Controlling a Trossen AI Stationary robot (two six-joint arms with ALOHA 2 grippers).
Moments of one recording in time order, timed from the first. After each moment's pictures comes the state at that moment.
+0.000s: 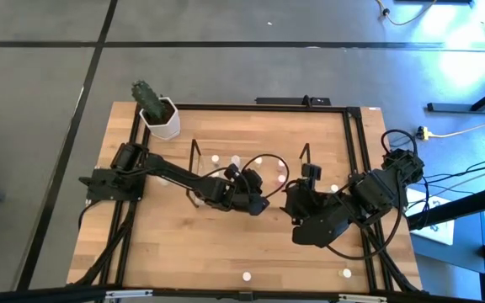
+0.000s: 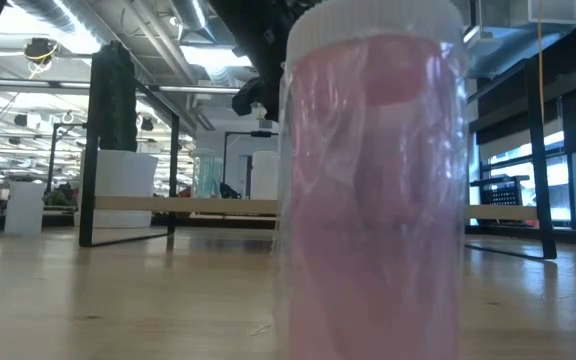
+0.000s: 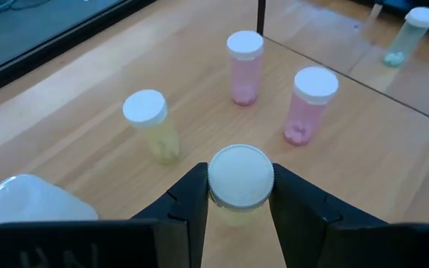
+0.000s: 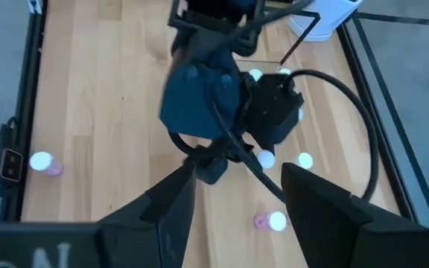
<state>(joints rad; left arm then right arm) -0.24 1.97 1.44 -0.40 -0.79 -0.75 0.61 1.80 2.24 -1.52 0.60 0.52</state>
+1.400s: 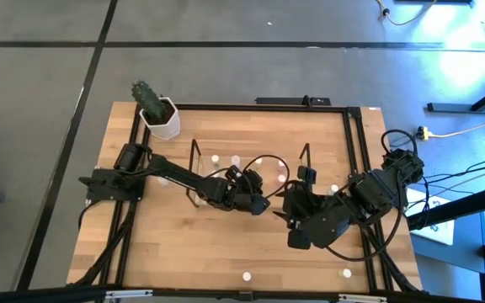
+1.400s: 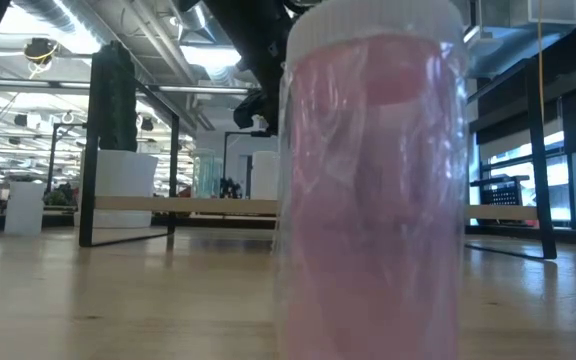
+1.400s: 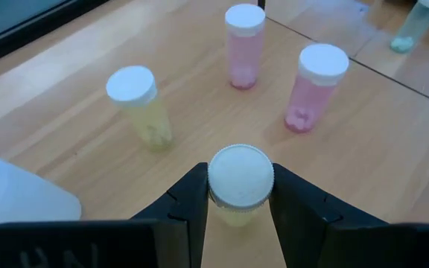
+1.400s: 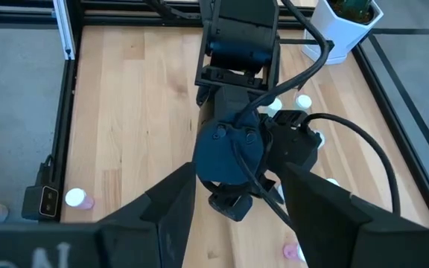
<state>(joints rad) -0.23 2.00 1.44 -0.39 -0.76 -0.78 0.61 1.80 2.24 -1.39 0.60 0.52</state>
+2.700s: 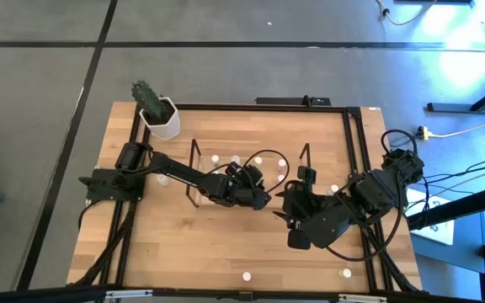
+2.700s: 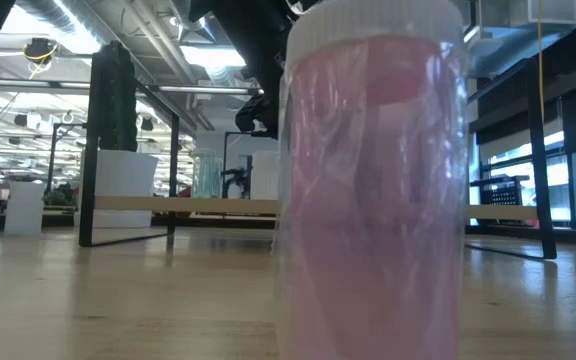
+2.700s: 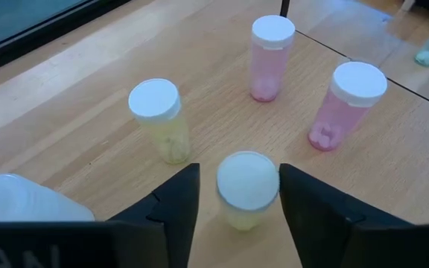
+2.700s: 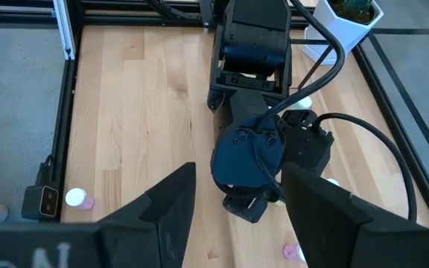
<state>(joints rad) -0.19 2.01 1.44 -0.38 -0.76 -0.78 0.61 1.80 2.24 -1.39 0.60 0.52</state>
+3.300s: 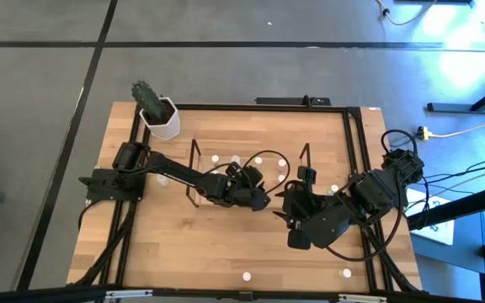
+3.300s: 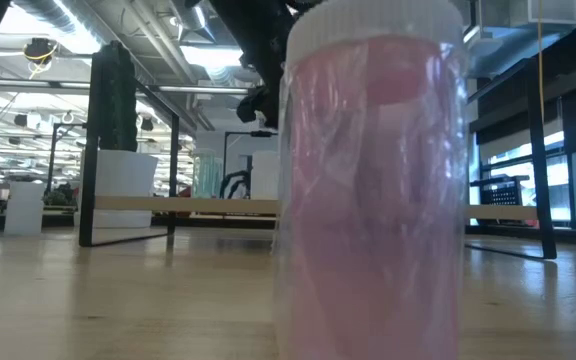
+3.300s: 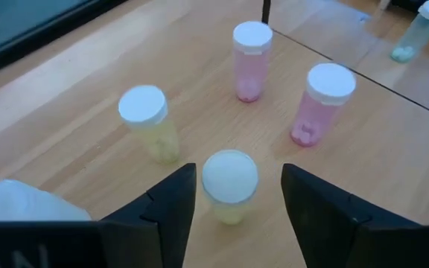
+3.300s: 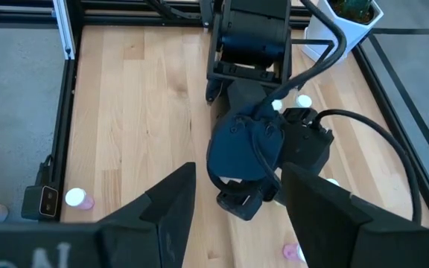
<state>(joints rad) -0.21 1.98 1.44 -0.38 -0.74 -0.74 0.61 1.80 2.24 -1.39 0.60 0.52</state>
